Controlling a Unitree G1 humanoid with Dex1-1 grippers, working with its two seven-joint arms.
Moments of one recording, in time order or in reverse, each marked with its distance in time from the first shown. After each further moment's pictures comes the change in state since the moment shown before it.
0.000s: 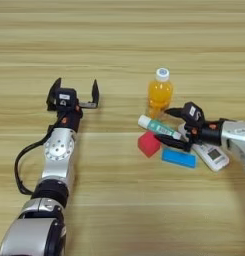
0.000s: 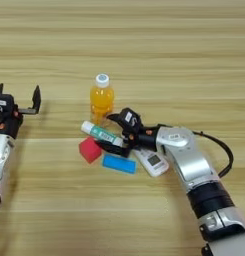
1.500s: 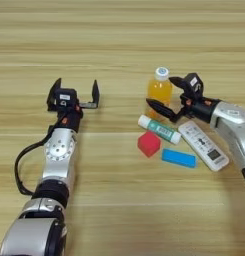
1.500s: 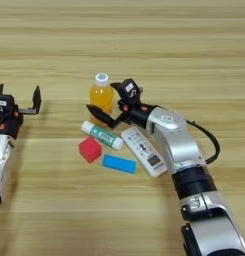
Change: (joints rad) left arm 0.000 -0.003 0.000 0.005 0.002 -0.005 0.007; right arm -0.121 0.149 -0.112 0.089 0.062 0.046 -0.202
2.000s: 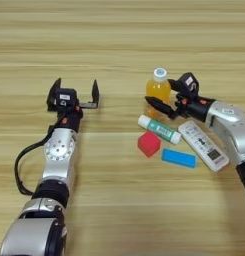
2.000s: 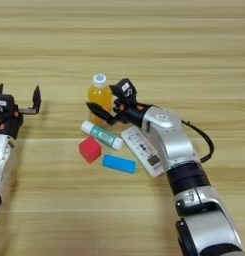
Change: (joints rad) left arm 0.000 0.000 0.000 0.000 0.000 0.000 0.003; right arm -0.033 0.016 0.001 0.064 -0.007 -0.016 0.004
